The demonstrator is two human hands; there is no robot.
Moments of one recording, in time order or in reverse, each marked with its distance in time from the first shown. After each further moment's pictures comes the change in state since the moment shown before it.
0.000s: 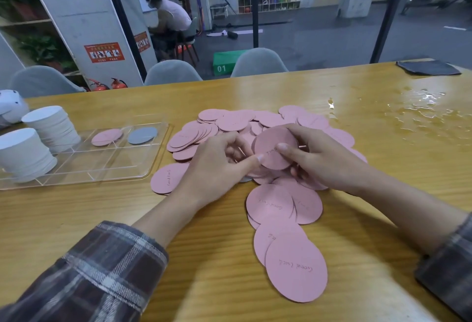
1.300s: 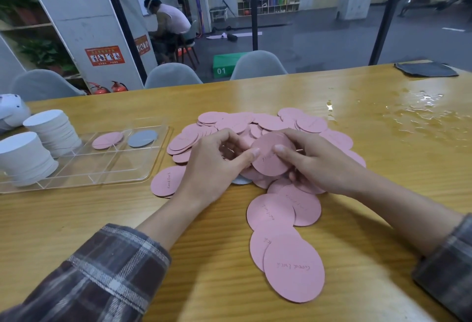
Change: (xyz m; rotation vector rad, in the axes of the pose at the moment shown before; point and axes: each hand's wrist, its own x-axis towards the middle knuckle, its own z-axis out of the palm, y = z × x) left_hand 0.002 -0.004 0.002 -0.073 0.138 0.093; right_hand -0.001 -0.001 0.000 -0.075 -0.018 -0.026
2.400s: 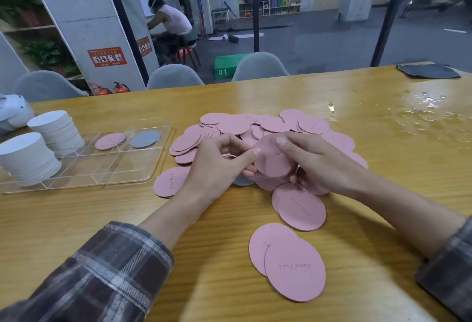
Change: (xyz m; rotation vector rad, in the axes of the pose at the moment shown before) left_hand 0.000 0.003 0.003 -0.238 -0.033 -0.202; right_hand 0.000 -0.004 0.004 0.194 -0.024 0.080
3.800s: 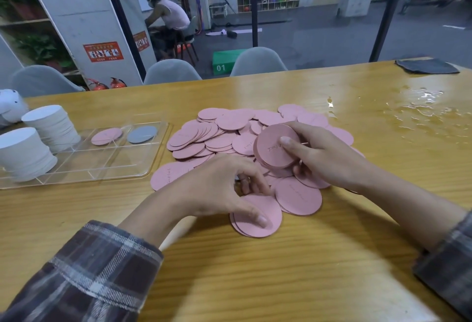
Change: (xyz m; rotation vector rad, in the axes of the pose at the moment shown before) left_hand -0.017 0.013 -0.017 0.566 -0.585 0.174; right_hand 0.001 0.007 -0.009 -0.143 0.061 -0.054
